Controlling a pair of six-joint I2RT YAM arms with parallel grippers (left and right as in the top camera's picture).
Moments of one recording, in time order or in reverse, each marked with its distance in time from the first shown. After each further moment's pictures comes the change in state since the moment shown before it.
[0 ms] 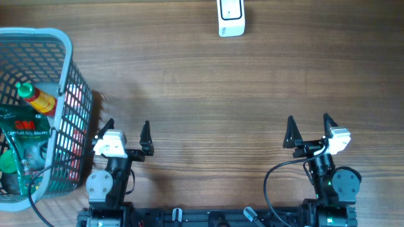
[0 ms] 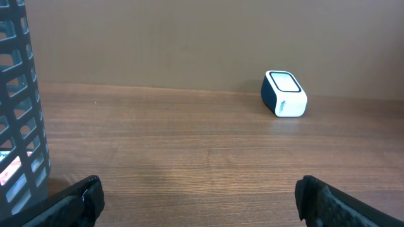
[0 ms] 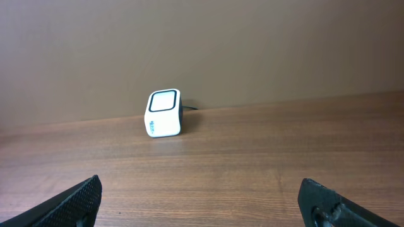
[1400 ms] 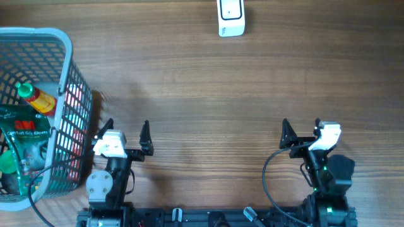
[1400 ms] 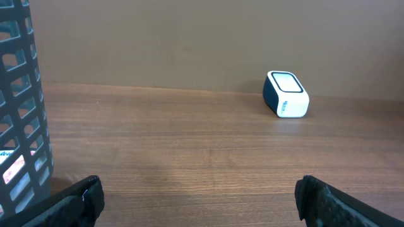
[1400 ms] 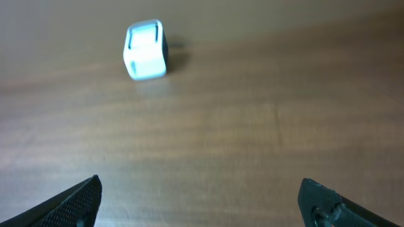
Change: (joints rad) left arm 0.001 -0.001 -0.002 0.001 -0.005 0.000; right arm -0.001 0.228 0.000 0.001 0.008 -0.004
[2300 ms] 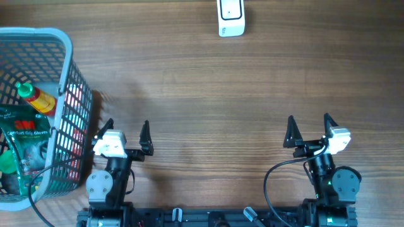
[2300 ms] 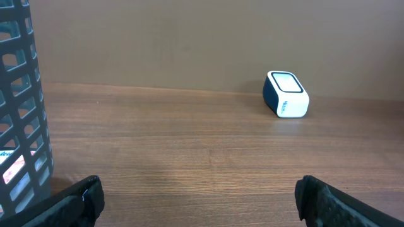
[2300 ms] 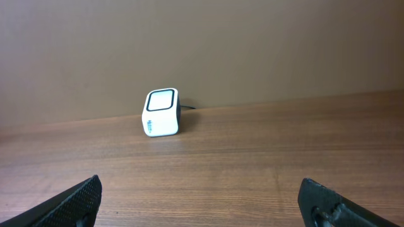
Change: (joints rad) left arm 0.000 0.000 0.000 0.000 0.000 0.000; right arm 0.000 -0.221 0.000 0.000 0.000 0.000
